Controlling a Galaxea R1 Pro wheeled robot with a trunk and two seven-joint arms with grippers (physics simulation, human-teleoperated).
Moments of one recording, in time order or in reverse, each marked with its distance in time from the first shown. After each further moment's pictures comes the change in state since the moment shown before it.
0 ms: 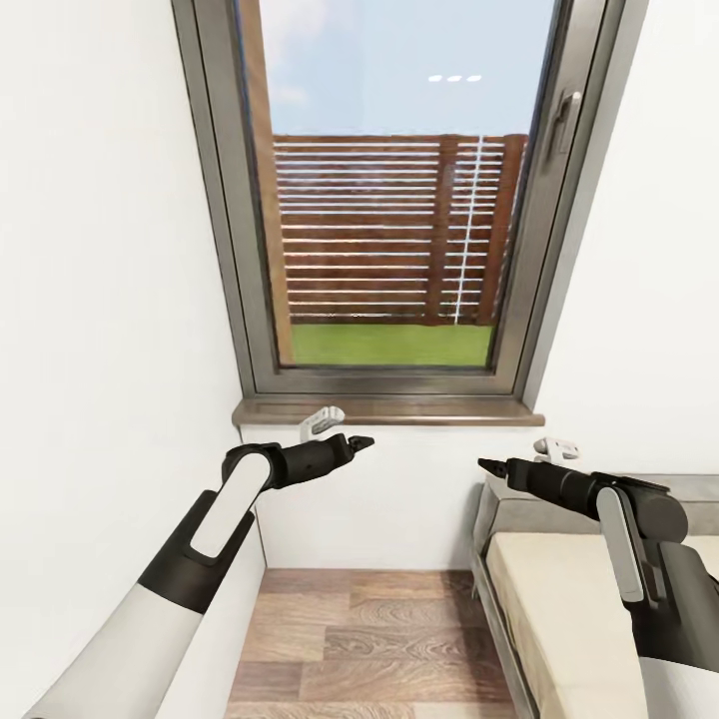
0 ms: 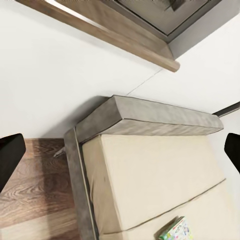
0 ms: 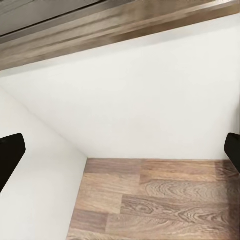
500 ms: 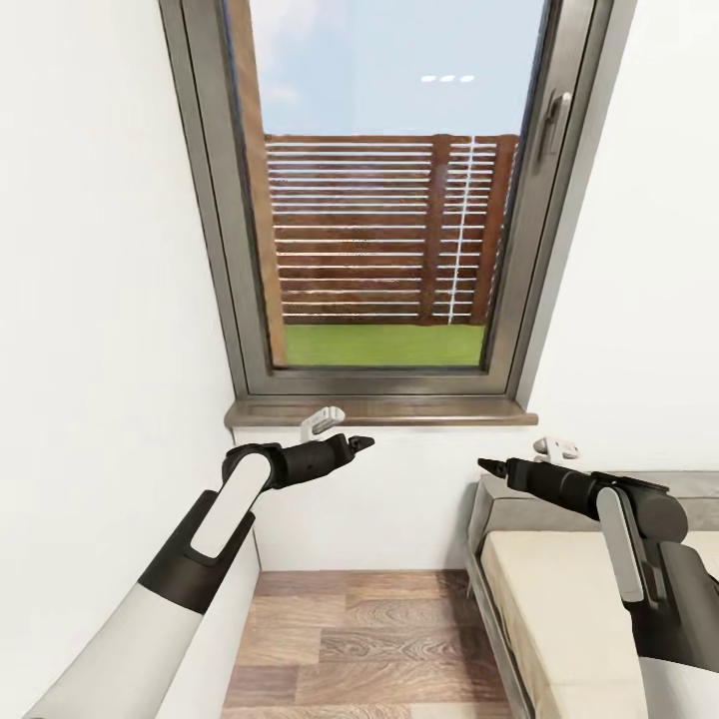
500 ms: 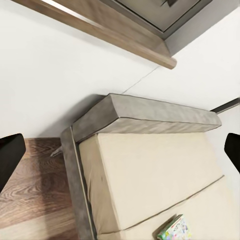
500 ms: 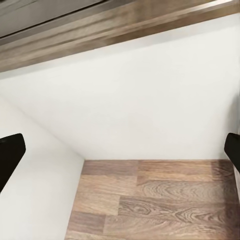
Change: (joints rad) left arm 0.000 0.000 -0.001 0.000 0.000 0.000 0.000; right arm 0.000 0.000 0.000 -0.001 0.000 0.000 0.000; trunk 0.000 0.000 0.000
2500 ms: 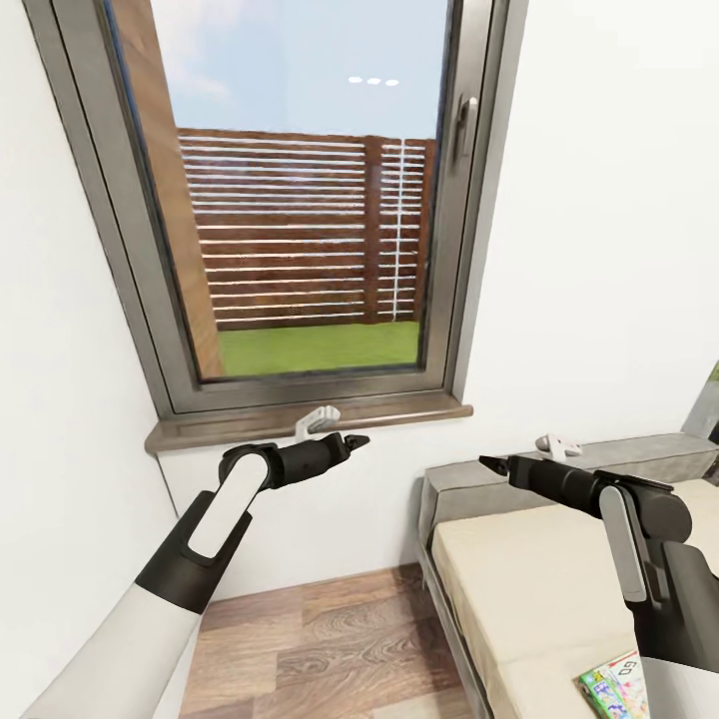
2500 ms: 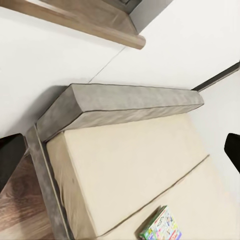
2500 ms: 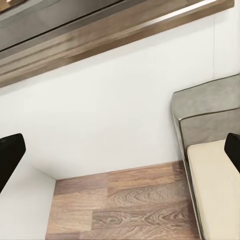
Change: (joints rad) left arm 0.001 0.010 0.004 0.003 -0.003 -0.024 0.002; right arm 0.000 -0.002 -0.002 -0.019 -0.001 0.000 0.000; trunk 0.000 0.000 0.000
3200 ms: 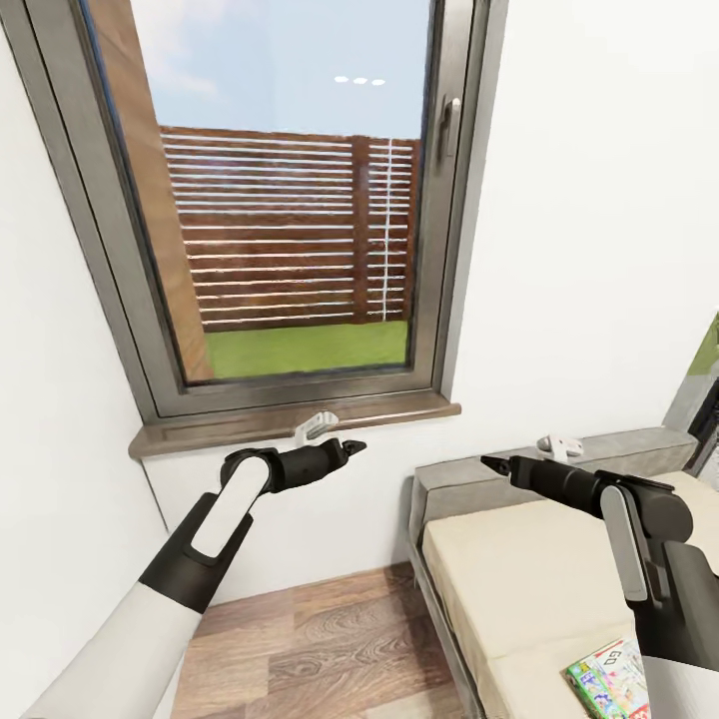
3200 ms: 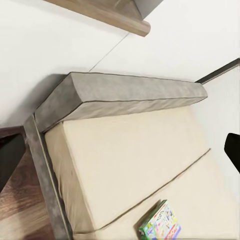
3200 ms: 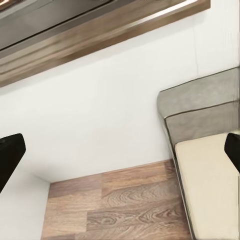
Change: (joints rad) left arm 0.000 -0.001 0.006 0.052 0.001 -0.008 0.000; right arm -0.002 -0.003 -0.005 0.009 0.002 0.000 0.000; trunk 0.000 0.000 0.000
